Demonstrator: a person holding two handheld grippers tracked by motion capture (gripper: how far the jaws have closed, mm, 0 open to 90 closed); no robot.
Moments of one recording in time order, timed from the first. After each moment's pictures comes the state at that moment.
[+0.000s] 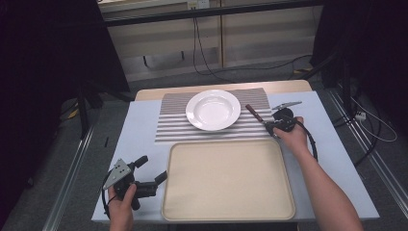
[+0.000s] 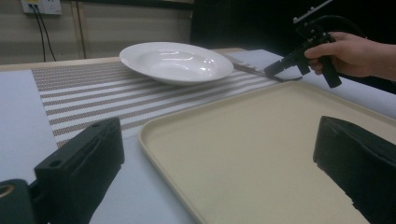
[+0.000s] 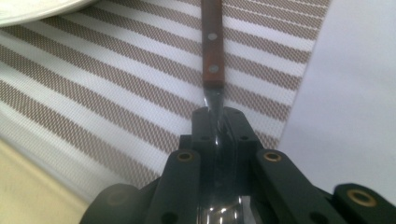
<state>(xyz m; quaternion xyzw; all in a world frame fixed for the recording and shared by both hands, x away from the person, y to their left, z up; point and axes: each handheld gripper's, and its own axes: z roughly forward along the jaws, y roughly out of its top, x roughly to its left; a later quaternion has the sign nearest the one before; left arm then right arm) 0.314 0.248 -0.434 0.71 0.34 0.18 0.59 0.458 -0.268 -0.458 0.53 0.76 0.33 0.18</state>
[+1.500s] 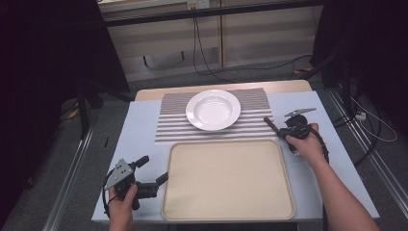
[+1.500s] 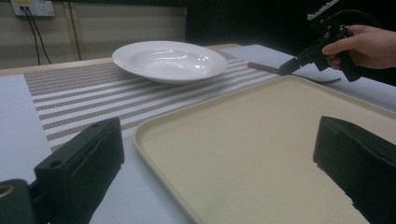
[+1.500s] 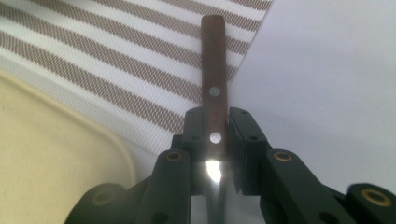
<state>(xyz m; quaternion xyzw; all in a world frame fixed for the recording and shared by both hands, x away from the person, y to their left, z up) 0.313 0.244 -0.432 0.72 0.32 0.18 0.58 0.424 -0.295 -0.453 0.53 0.77 0.30 0.18</state>
